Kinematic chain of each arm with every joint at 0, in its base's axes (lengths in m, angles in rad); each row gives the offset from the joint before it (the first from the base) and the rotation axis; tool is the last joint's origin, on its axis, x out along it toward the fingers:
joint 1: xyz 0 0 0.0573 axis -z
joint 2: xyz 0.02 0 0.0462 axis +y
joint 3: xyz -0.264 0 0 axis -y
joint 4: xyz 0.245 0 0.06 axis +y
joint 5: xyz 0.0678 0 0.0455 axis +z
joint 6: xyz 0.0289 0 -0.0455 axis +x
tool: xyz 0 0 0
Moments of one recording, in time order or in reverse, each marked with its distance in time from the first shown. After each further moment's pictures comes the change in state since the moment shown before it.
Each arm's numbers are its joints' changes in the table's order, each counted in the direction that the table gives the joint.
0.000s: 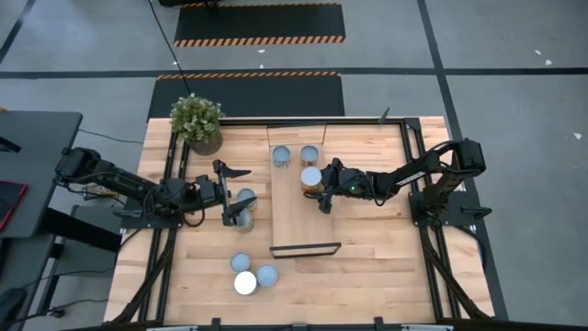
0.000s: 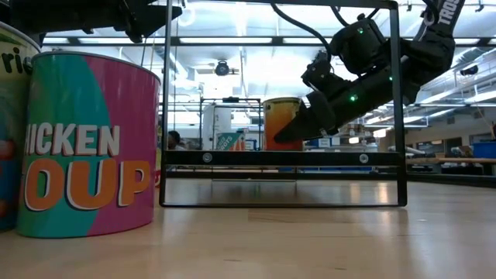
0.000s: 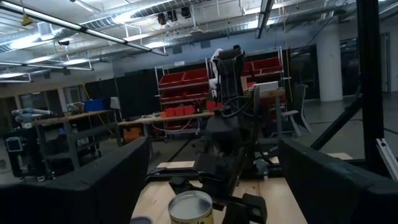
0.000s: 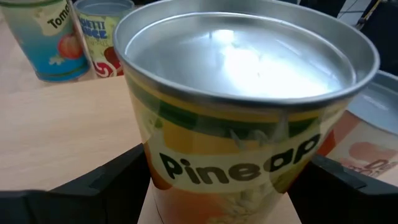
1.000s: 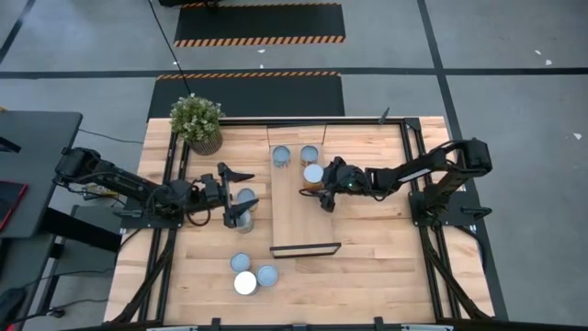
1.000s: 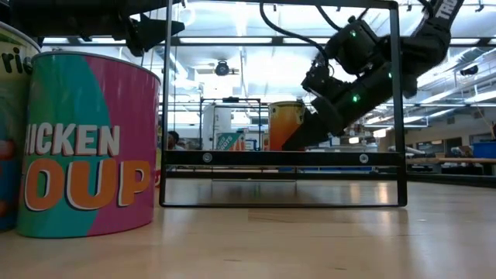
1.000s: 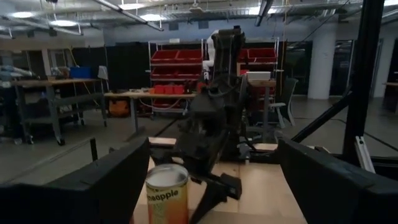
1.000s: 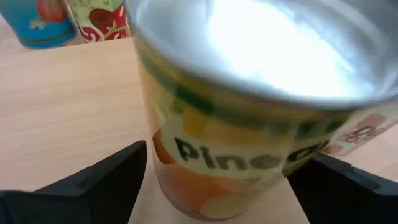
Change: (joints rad) left arm 0.001 0.001 0.000 0.102 0.000 -0.184; right arm 0.027 -0.062 0.038 0.239 0.027 0.020
